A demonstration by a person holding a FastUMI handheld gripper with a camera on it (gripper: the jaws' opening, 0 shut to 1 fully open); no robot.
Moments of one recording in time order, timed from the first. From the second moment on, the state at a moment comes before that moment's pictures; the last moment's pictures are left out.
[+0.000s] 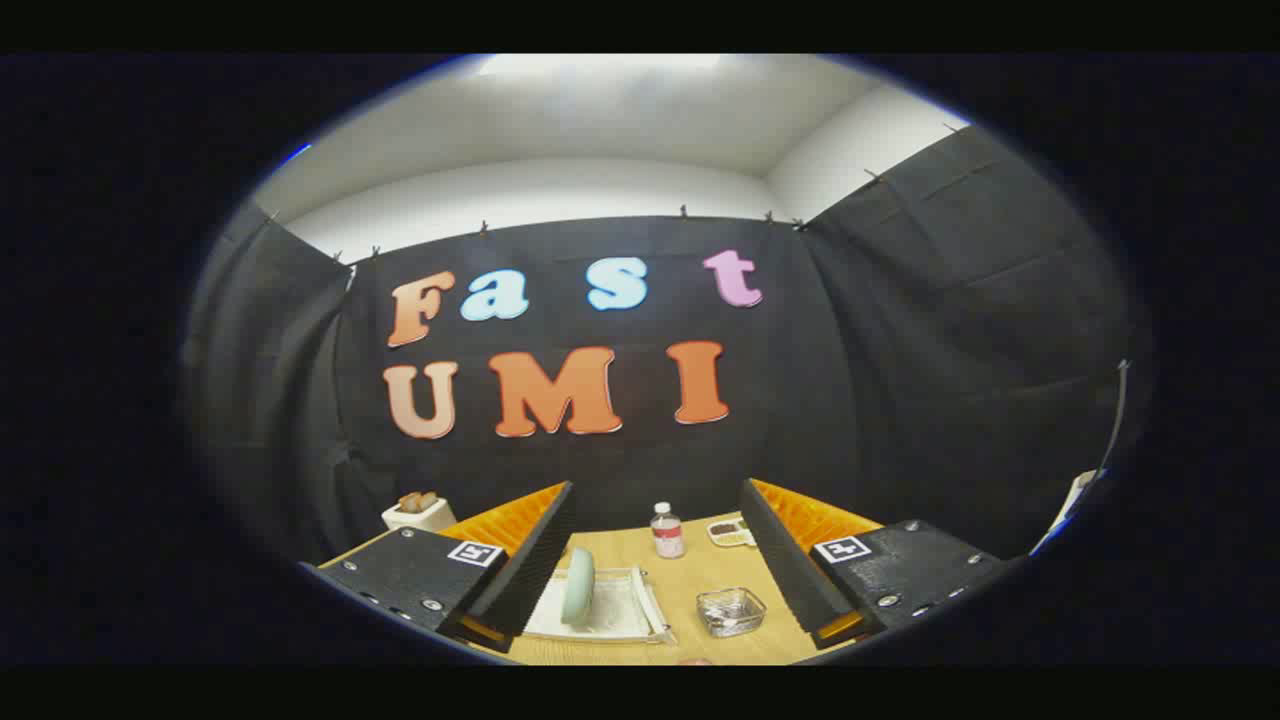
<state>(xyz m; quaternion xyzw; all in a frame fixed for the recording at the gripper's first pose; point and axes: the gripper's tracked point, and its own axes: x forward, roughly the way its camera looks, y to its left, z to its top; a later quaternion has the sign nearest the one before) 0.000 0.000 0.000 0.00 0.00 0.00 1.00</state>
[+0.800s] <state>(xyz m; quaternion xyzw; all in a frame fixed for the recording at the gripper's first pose) 0.008 0.024 -0.001 -0.02 0.05 0.04 1.00</state>
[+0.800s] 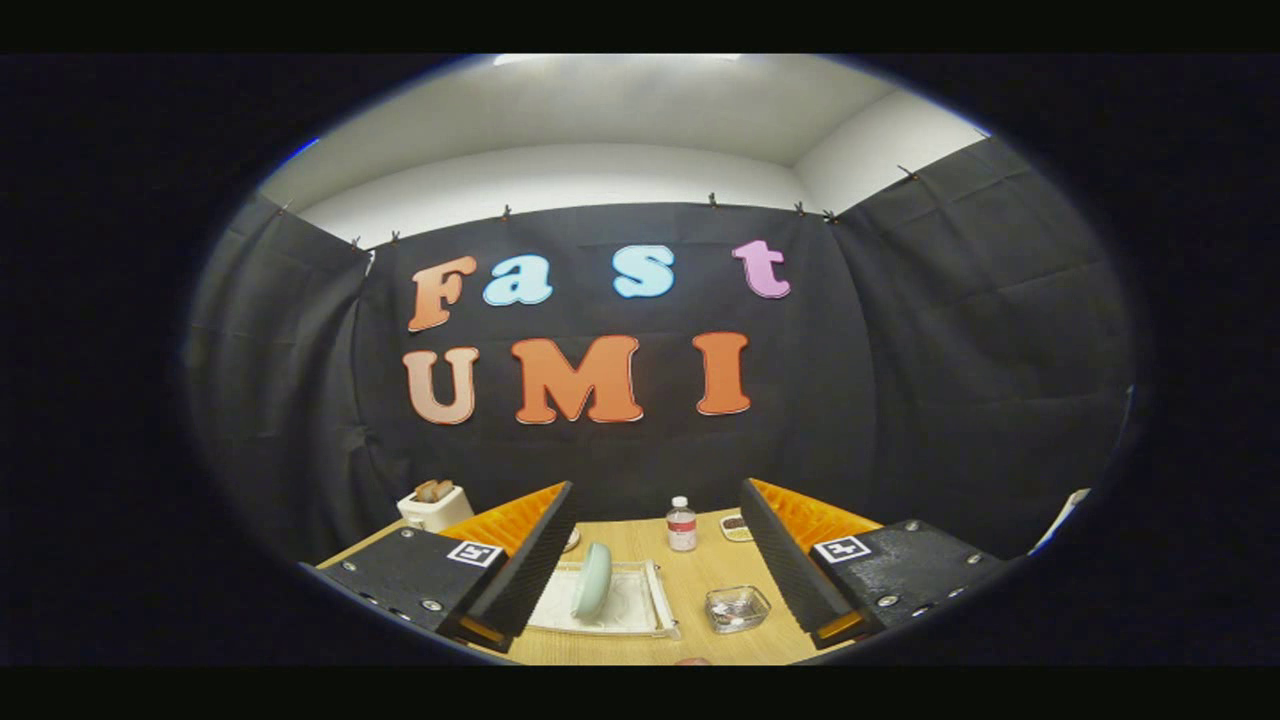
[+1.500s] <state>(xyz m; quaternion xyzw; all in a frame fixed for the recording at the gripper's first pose) 0.047 0.069 -0.100 -0.07 0.19 0.08 0.98</state>
